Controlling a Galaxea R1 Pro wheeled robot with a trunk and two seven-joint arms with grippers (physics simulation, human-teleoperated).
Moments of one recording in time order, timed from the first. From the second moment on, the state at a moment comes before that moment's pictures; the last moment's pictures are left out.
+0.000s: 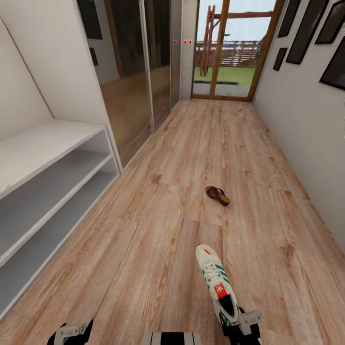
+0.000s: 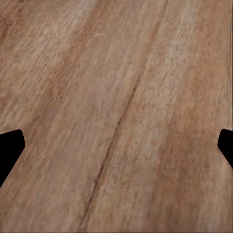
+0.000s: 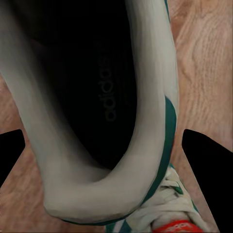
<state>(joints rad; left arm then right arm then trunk) -0.19 0.15 0.24 -0.44 0.05 -0.49 -0.23 -0.14 0.00 -0.07 -0.65 0.23 -0.44 0.04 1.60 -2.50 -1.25</state>
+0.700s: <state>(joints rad) -0.19 0.15 0.24 -0.43 0.05 -0.52 -0.23 -0.14 0.00 -0.07 -0.60 0.23 -0.44 0.04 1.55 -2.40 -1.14</state>
